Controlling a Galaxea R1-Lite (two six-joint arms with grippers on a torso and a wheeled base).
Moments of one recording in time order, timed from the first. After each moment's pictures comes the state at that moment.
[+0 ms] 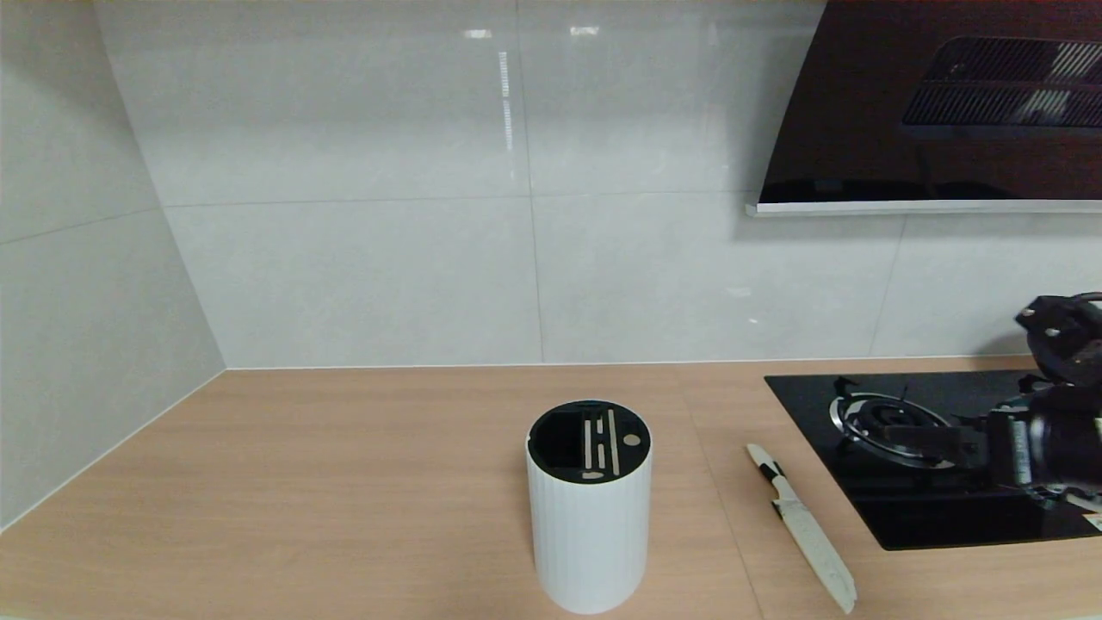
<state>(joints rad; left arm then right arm) 0.00 0.00 0.00 0.00 0.01 0.00 0.09 1.37 -0.69 -0.08 0.22 0.01</state>
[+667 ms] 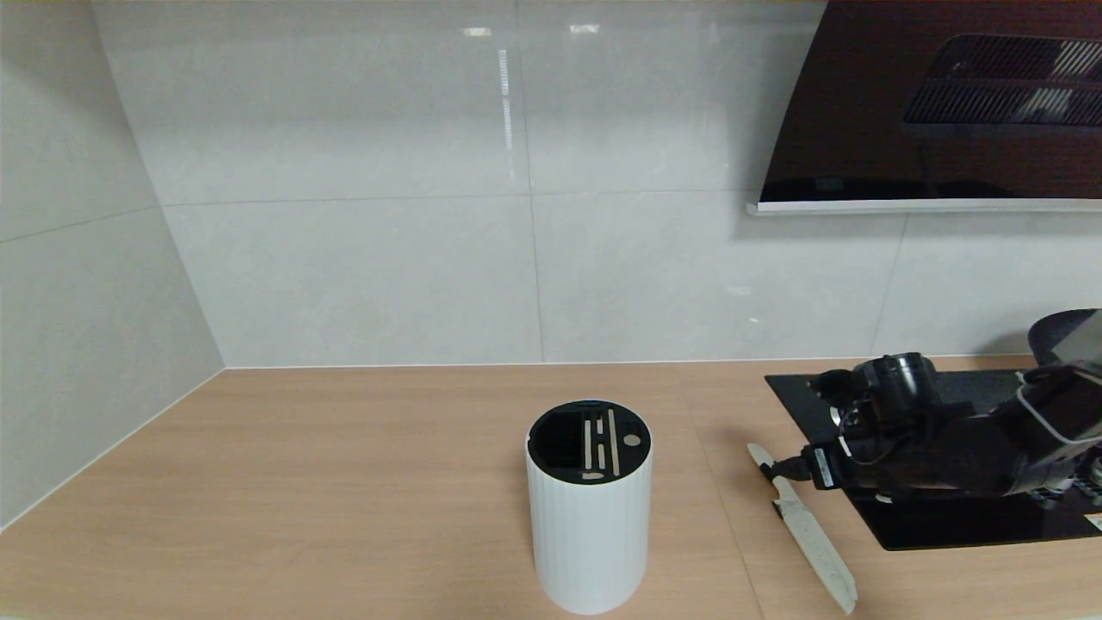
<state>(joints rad) 0.00 0.00 0.00 0.00 0.01 0.00 0.15 2.10 -0.83 -0.43 0.05 -0.02</state>
